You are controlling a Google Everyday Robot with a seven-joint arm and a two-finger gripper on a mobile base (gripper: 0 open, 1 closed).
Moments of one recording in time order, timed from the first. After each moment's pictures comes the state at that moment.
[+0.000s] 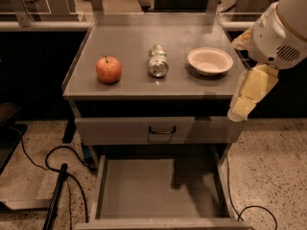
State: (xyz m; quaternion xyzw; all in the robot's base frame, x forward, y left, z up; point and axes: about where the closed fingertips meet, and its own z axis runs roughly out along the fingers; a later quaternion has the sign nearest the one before) arm 0.474 -0.165 0.962 -0.62 0.76 0.02 0.21
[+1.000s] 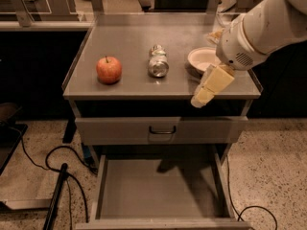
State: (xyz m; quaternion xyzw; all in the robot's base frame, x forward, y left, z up) arm 0.538 -0.121 0.940 -0.60 0.73 0.04 0.32
